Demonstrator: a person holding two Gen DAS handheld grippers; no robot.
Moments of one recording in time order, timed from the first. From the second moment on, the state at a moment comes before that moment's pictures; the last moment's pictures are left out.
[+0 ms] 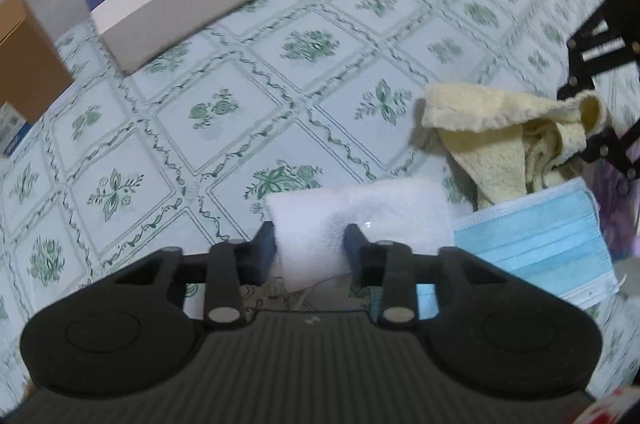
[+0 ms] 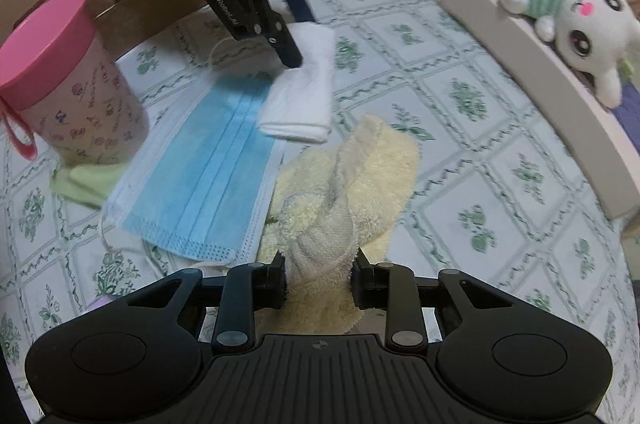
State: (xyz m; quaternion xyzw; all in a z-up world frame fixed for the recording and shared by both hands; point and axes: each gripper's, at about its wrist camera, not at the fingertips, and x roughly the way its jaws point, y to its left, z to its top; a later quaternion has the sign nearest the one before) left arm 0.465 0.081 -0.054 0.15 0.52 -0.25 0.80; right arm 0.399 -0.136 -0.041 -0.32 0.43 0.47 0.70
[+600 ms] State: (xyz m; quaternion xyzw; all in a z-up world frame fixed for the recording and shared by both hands) left arm 0.441 0.109 0.002 0.07 0.48 -0.19 0.85; right arm 0.380 -0.153 0.003 -0.34 0.40 0.42 0.74
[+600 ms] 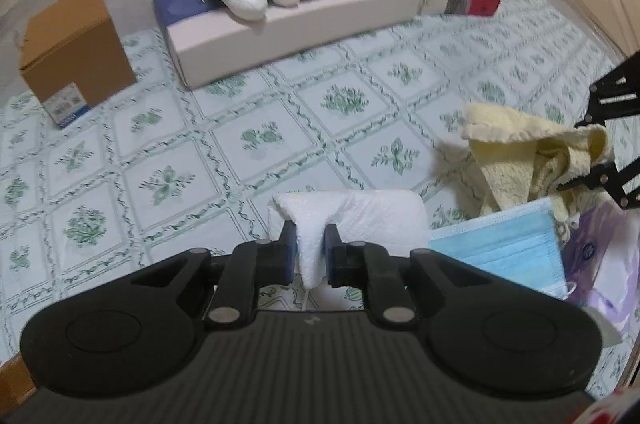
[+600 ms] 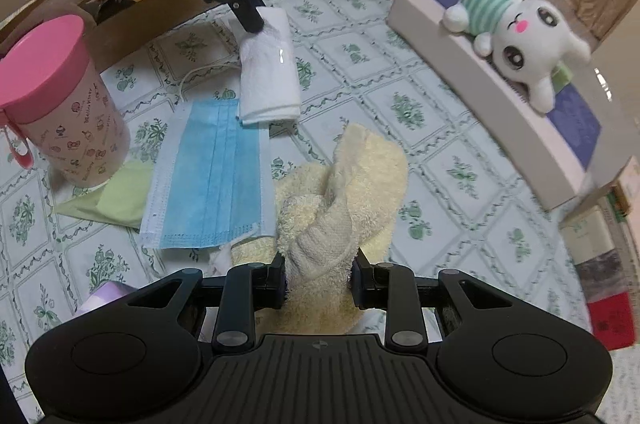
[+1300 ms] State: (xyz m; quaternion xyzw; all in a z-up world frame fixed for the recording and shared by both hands) left arm 0.346 0.142 0.121 0.06 0.42 -0.13 0.90; right arm 0.296 -0.150 0.132 -0.36 0.31 0.37 0.80
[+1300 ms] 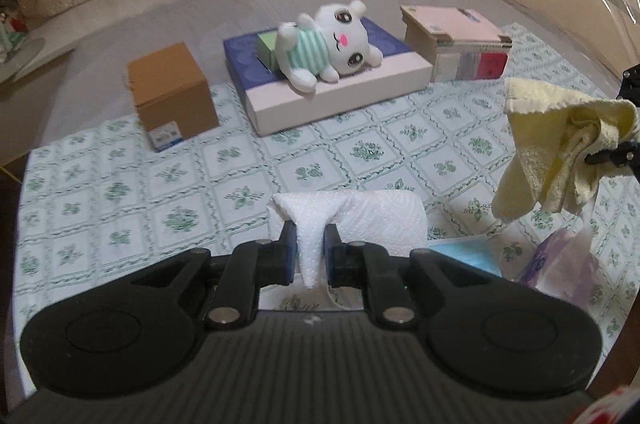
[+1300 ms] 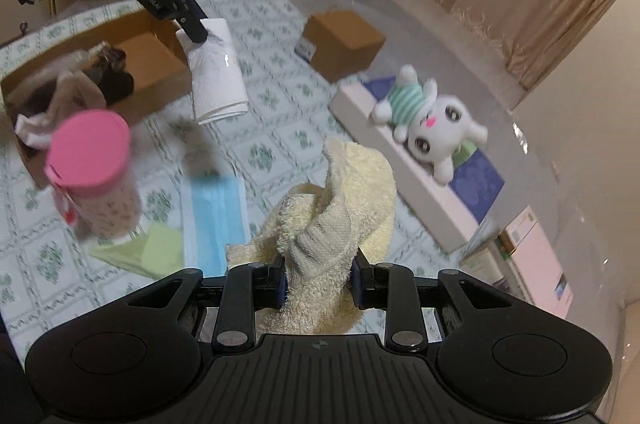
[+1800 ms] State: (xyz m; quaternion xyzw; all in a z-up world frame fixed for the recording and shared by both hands) left arm 0.228 0.206 0.183 0.07 0.39 -0.05 0.92; right arm 0.209 -0.056 0.200 -0.33 0.20 0.45 0.80
